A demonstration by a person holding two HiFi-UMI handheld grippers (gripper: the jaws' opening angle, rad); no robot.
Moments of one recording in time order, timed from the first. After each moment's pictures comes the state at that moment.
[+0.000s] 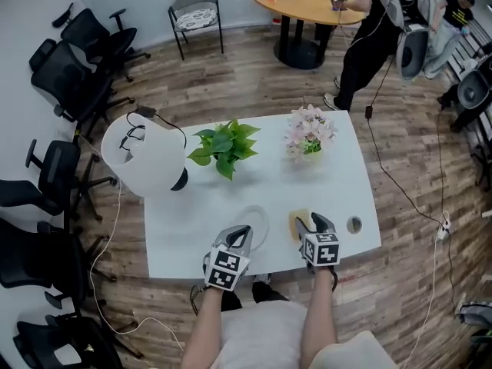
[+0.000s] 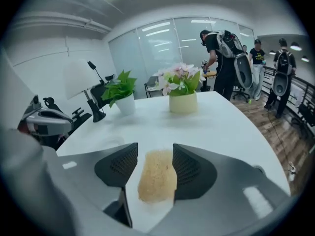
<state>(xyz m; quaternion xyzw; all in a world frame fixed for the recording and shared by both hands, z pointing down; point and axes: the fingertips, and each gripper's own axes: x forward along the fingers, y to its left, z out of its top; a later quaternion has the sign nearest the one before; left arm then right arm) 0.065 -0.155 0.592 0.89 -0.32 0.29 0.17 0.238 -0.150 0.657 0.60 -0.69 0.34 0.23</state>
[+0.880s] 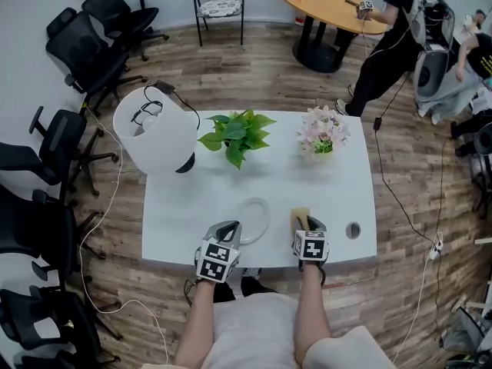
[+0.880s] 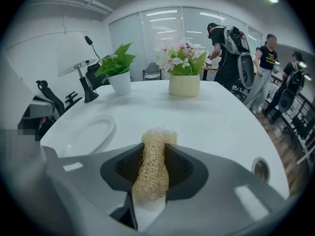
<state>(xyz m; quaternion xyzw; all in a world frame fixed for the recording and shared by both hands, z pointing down) 0.025 -0.146 0.619 0.85 -0.38 0.29 0.21 0.235 -0.142 0.715 0.59 -0.66 0.34 0.30</state>
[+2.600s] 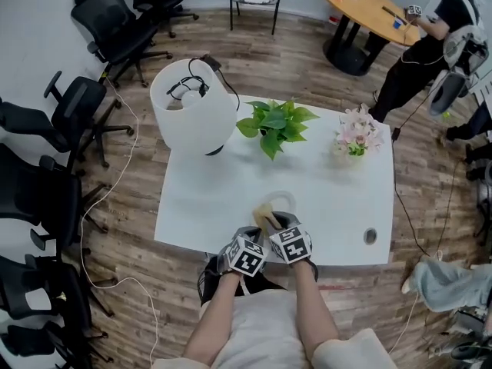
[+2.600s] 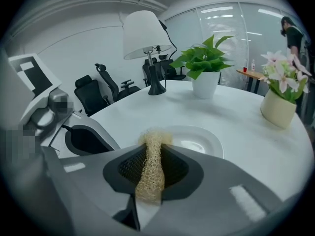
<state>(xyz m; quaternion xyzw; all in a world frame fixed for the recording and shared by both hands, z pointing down) 0.020 -0.100 0.704 0.81 -0.35 0.39 0.27 0.033 -0.144 0.702 0.35 -0.84 0.25 0.34</state>
